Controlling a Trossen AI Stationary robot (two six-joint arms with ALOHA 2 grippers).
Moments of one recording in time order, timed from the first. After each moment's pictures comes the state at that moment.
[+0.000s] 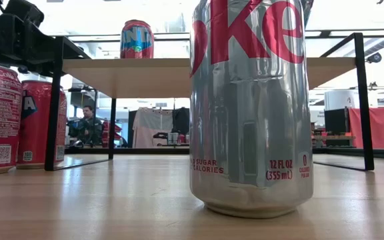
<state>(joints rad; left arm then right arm) -0.31 0.22 0.05 0.18 -0.56 0.12 0.38 1.67 1.91 -1.57 0.26 0.73</state>
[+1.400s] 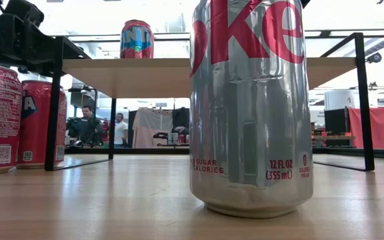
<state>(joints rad) -0.31 0.22 0.05 0.18 -0.56 0.12 0.35 1.74 1.90 -1.57 0.32 1.14</state>
